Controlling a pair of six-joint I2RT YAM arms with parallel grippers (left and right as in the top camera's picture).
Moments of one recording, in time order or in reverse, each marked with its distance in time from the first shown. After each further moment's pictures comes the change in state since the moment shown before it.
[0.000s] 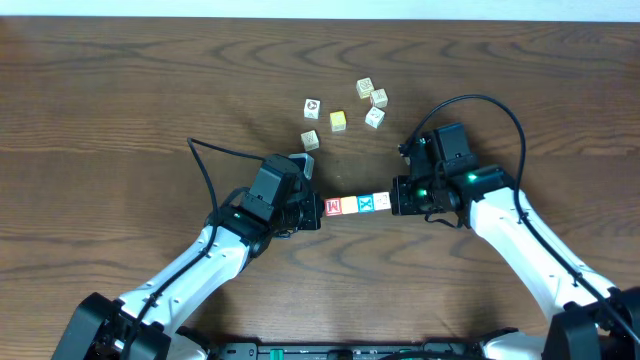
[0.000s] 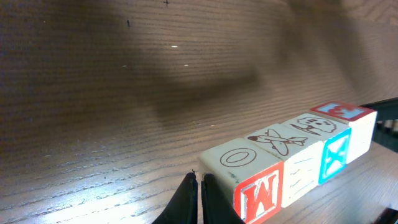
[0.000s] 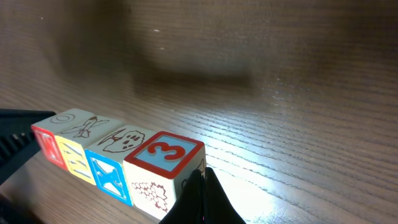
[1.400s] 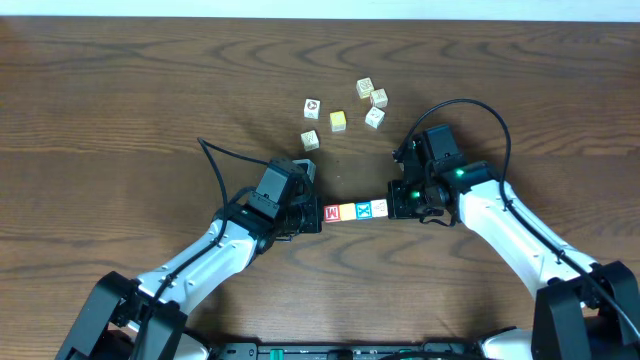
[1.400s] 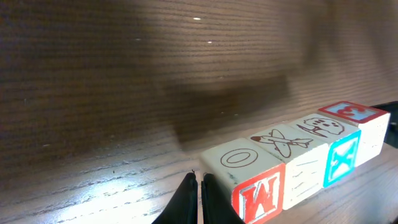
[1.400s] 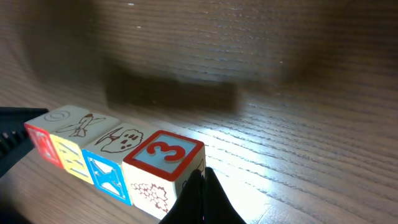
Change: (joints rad) left arm -0.006 0.079 0.000 -0.001 -0.002 0.000; right arm 0.015 0.083 0.000 0.000 0.008 0.000
